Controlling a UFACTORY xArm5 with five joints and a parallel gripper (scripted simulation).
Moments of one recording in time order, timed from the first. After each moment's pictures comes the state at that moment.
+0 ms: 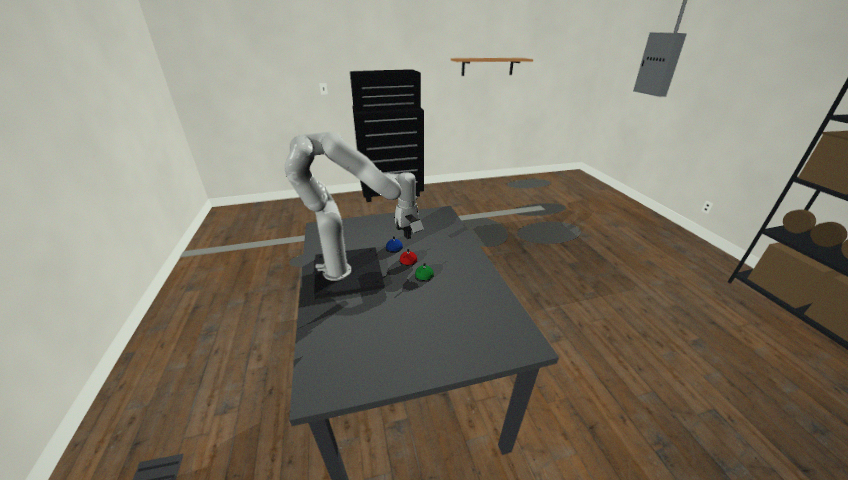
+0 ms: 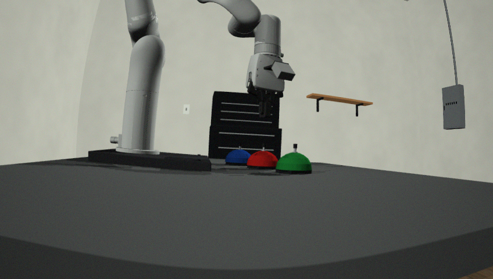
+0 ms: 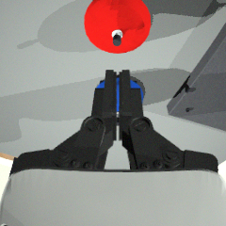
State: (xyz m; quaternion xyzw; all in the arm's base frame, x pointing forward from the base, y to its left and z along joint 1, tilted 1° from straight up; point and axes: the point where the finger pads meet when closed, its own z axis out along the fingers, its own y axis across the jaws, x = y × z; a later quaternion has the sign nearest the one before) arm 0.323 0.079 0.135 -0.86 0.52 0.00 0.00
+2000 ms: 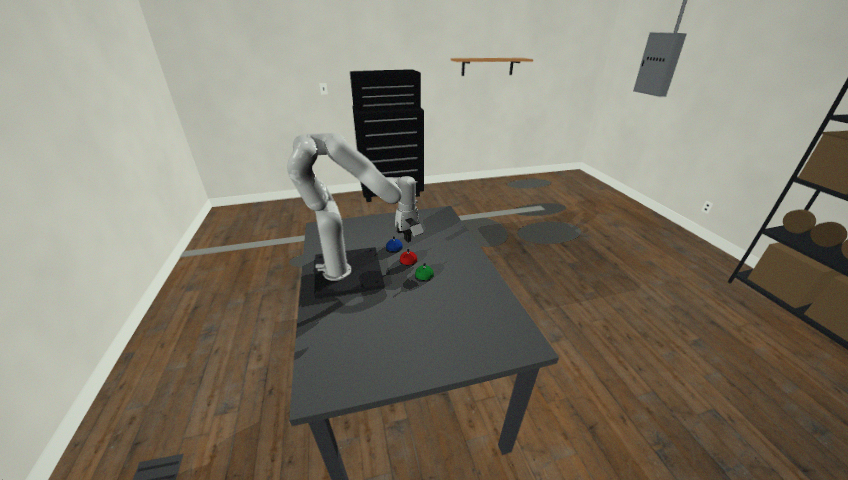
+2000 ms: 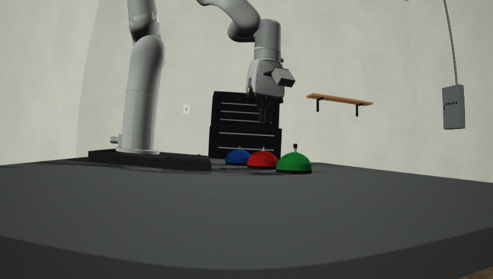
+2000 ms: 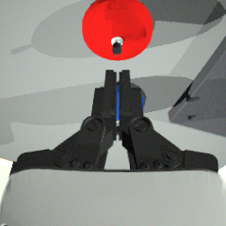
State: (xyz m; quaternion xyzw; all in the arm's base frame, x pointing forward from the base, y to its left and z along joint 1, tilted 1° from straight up) arm 0.324 0.079 0.118 -0.86 0.52 0.00 0.00
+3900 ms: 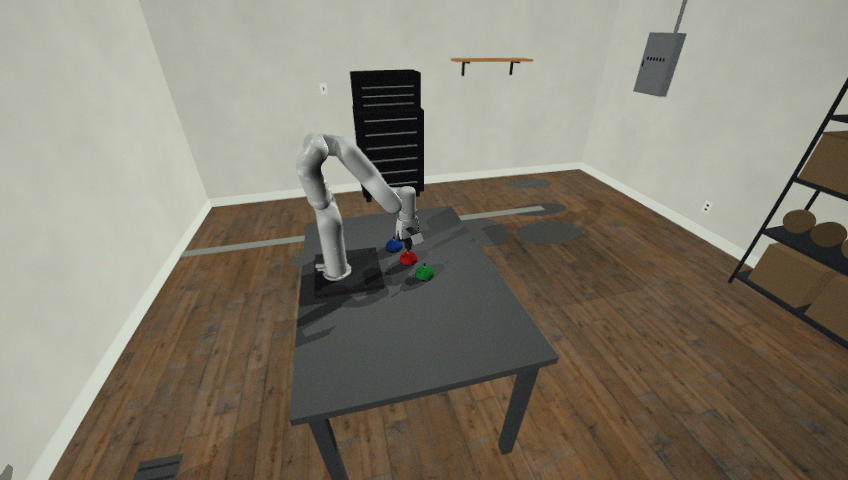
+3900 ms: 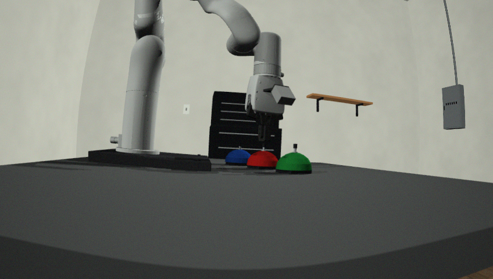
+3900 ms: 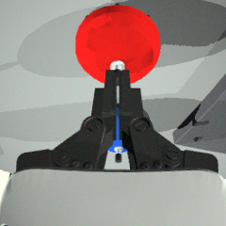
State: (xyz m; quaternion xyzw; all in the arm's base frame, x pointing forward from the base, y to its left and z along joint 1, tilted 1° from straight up) arm 0.326 0.078 0.073 -0.86 0.52 0.00 0.00
